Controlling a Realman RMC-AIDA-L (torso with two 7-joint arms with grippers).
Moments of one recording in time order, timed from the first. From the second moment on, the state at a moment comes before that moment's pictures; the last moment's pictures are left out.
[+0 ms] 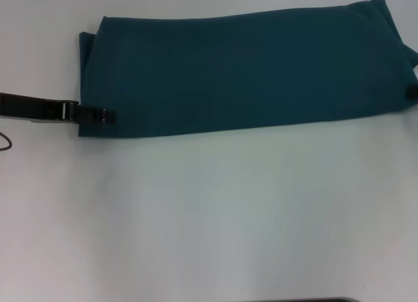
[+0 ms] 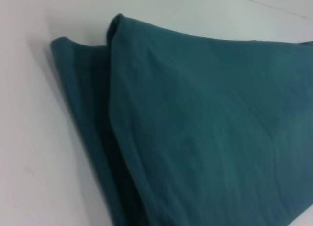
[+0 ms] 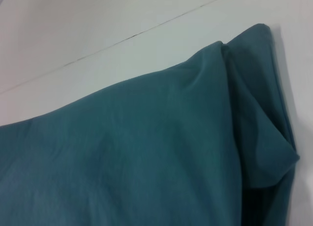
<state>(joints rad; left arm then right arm) -0.60 -2.03 -2.41 -0.75 -0.75 1.40 -2.25 0.47 1.89 -0.52 -0.58 -2.28 -1.27 2.10</state>
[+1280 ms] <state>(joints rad) -0.59 -2.03 -2.40 -0.78 -0.71 1.42 -2.25 0.47 1.89 -0.52 -0.59 -2.29 -1.29 2.10</state>
